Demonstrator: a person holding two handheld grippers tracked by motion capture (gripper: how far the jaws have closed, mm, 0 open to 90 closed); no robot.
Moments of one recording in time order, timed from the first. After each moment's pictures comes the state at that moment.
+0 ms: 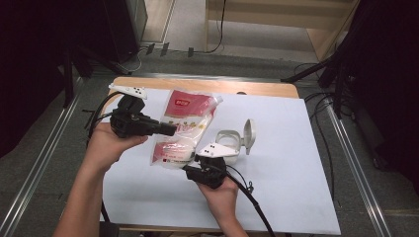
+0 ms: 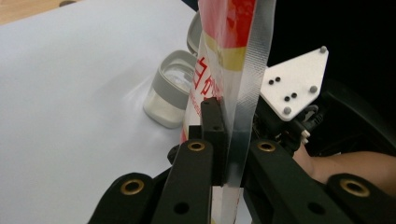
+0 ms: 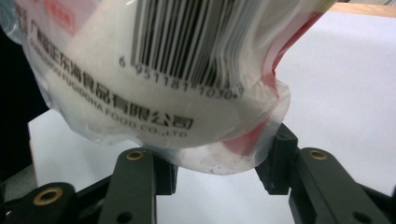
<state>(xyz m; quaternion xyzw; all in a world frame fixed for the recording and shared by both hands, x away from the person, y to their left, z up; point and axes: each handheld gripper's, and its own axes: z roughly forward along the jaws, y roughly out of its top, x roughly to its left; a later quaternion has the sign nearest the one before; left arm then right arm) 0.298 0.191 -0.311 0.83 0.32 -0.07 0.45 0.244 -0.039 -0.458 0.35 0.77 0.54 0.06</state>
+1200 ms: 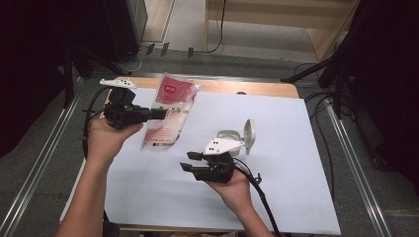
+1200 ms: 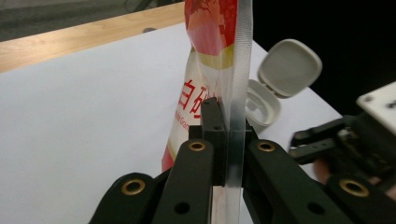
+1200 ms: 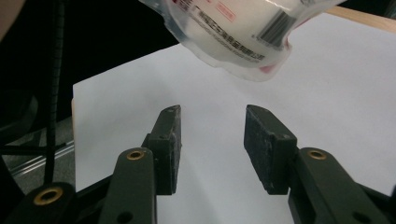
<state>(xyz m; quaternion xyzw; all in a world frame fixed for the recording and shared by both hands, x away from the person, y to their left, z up) 0.324 0.210 -0.328 0.79 0.40 0.02 0.46 0.255 -0.060 -0.439 0.25 0.81 0.53 0.02</state>
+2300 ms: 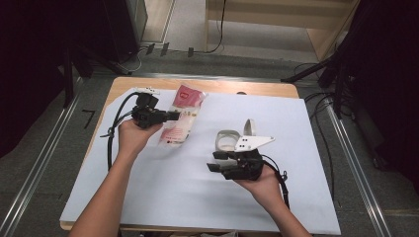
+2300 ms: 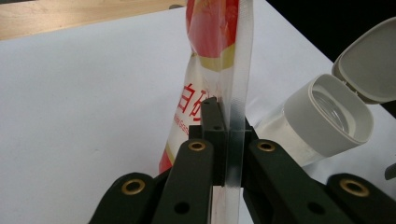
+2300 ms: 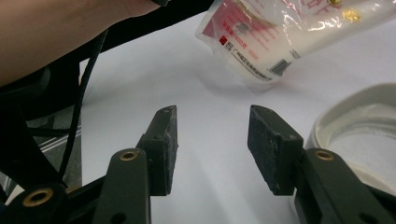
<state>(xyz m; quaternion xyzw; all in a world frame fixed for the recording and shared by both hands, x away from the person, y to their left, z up) 0.374 0.187 -0.403 0.79 0.43 0.03 0.44 0.264 -0.132 -0.440 0.24 0.82 0.52 0.00</state>
